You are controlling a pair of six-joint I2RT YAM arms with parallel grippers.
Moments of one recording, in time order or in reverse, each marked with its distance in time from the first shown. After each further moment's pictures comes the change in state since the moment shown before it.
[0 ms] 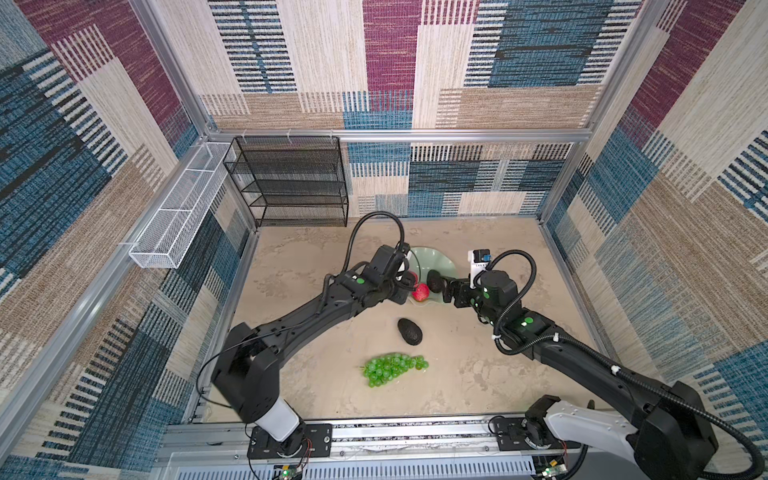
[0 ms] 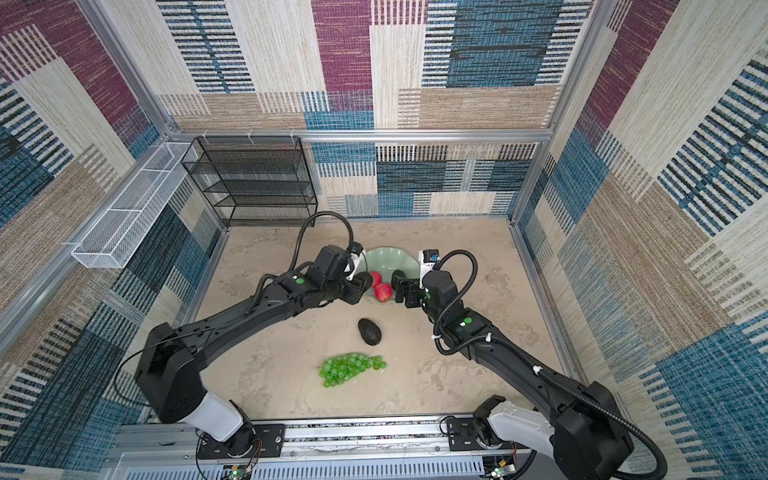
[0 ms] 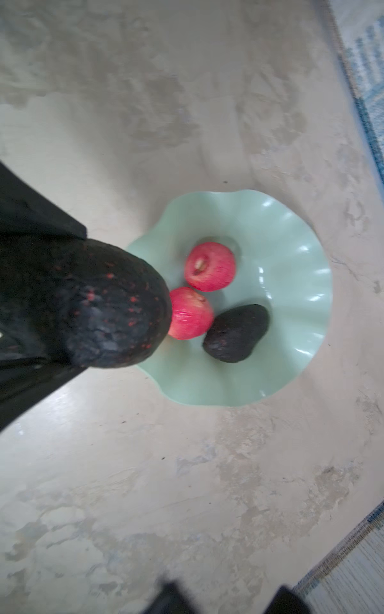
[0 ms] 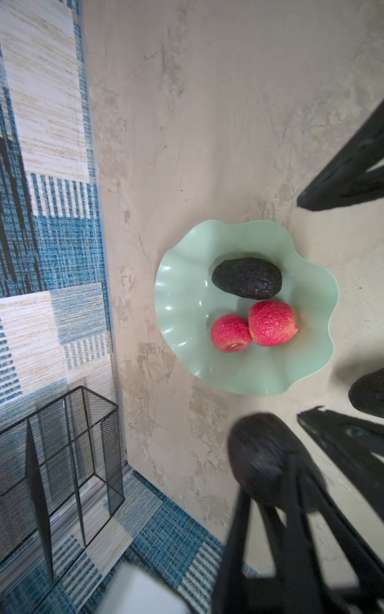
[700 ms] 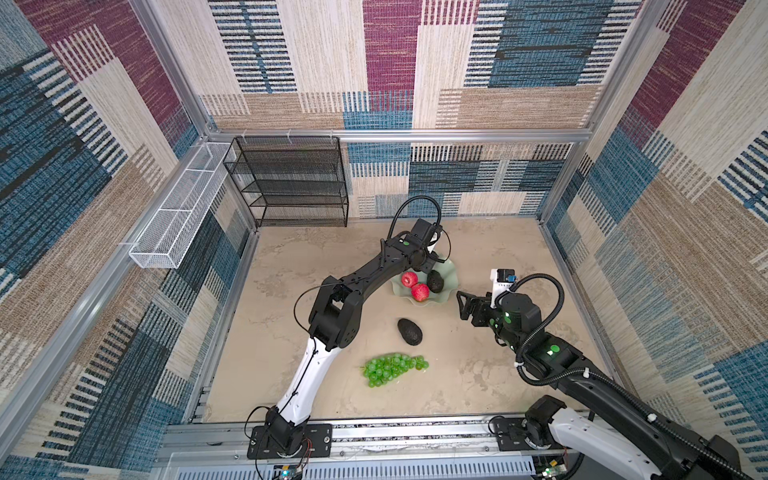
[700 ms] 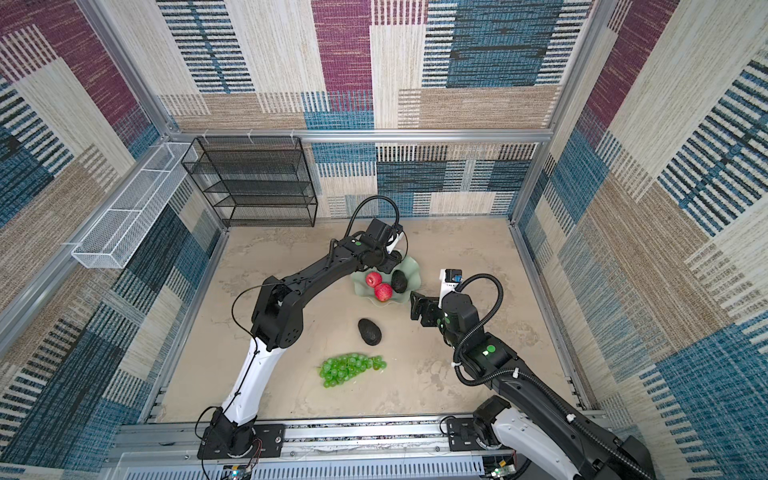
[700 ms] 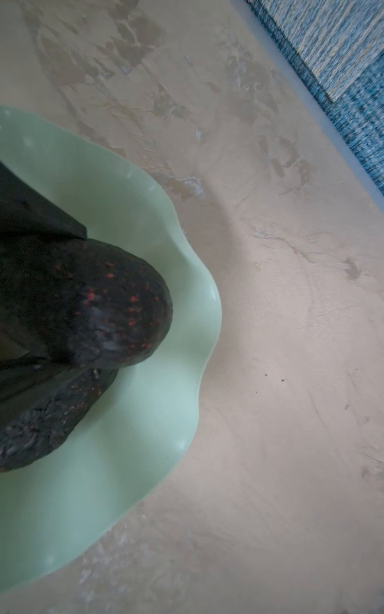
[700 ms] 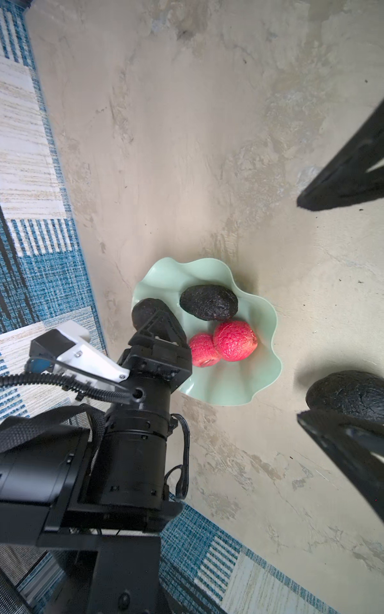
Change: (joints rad) left arm 0.042 0.698 0.751 -0.161 0.024 0.154; right arm 0.000 -0.238 -0.140 -0.130 0.035 0.092
